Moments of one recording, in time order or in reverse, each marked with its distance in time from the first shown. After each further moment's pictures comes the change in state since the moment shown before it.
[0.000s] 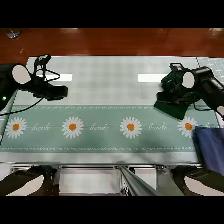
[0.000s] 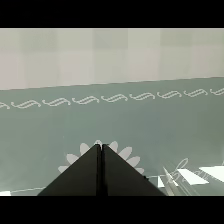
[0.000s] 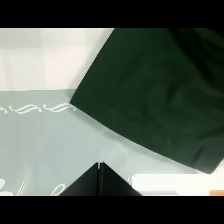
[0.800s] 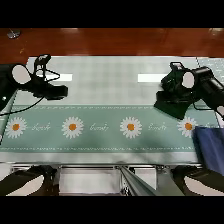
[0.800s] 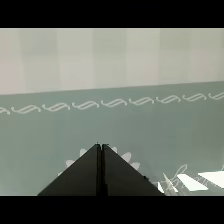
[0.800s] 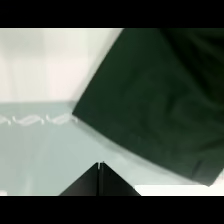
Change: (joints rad) left arm 0.000 -0.003 0.000 0.000 0.029 0.000; right arm 0.000 0.000 0.000 -0.012 -0.063 0.000
